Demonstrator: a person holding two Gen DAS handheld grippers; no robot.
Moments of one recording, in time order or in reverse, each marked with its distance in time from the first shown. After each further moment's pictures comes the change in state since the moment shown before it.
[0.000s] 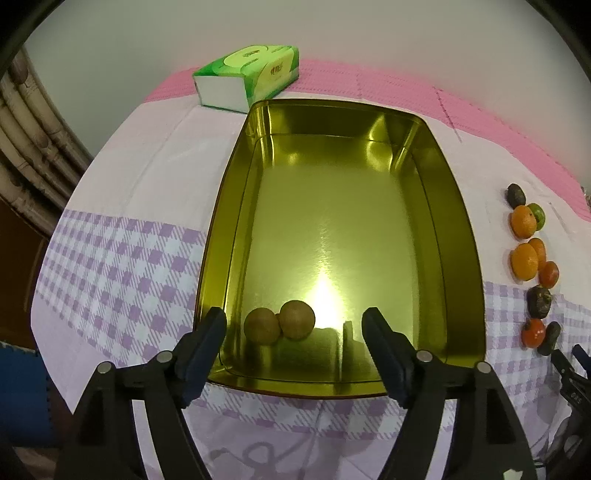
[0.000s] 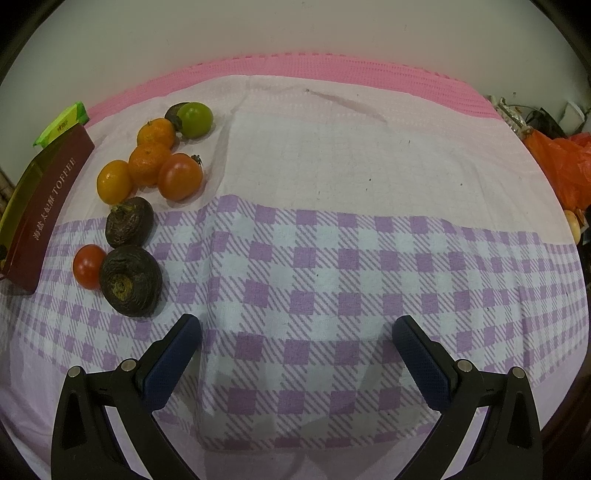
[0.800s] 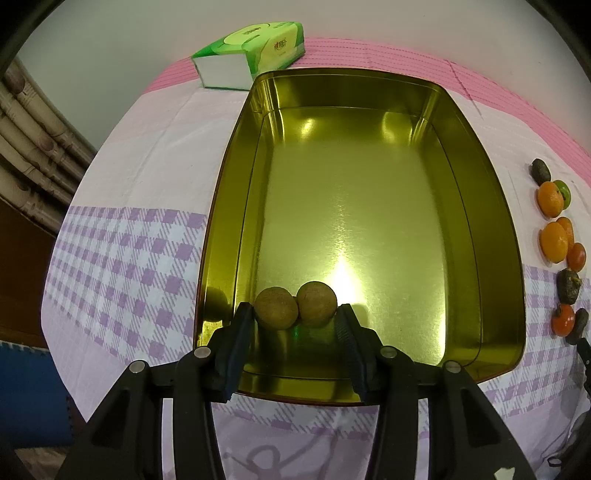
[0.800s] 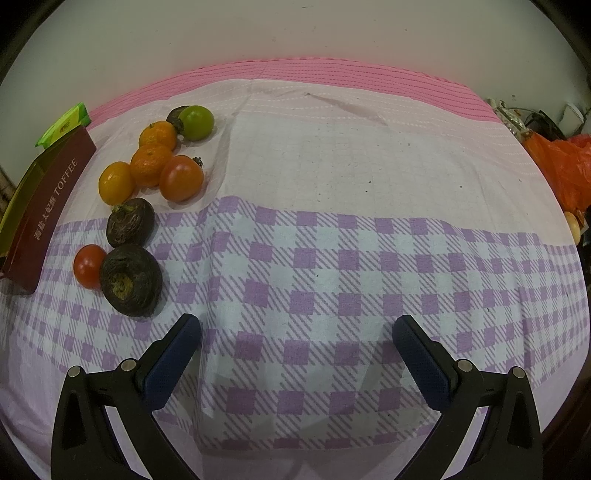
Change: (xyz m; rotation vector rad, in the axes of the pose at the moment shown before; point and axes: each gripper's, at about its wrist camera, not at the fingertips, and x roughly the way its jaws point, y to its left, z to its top) left arm 0.030 -0.011 -0.004 0.036 0.067 0.086; right arm 0.003 -0.003 0.006 -0.001 -0.003 0.000
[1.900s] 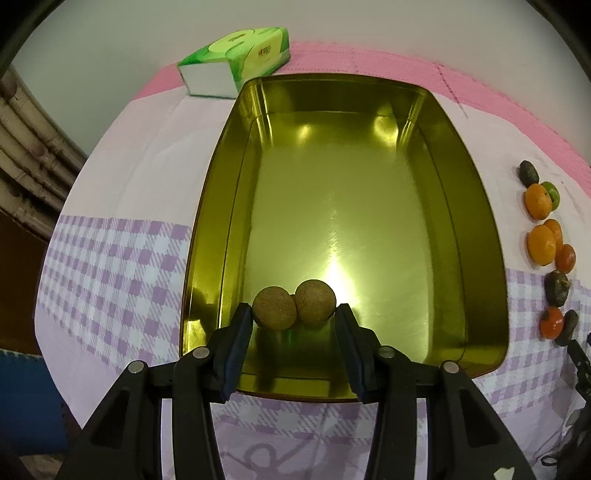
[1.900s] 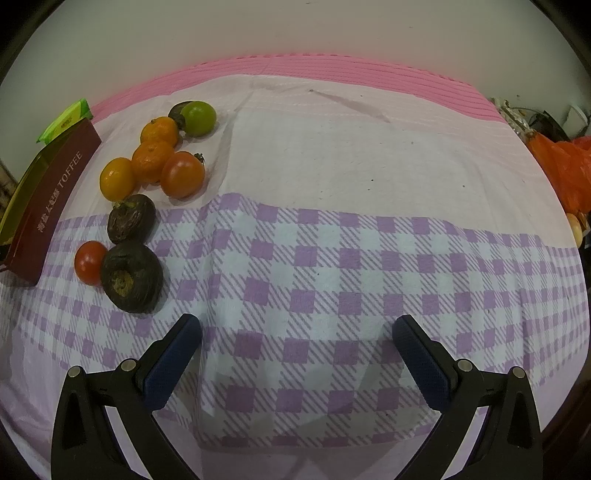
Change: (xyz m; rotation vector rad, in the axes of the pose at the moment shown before) left arm 0.002 -0.001 0.007 0.008 -0.009 -0.042; right arm 0.000 0.000 0.000 -0.005 0.009 0.008
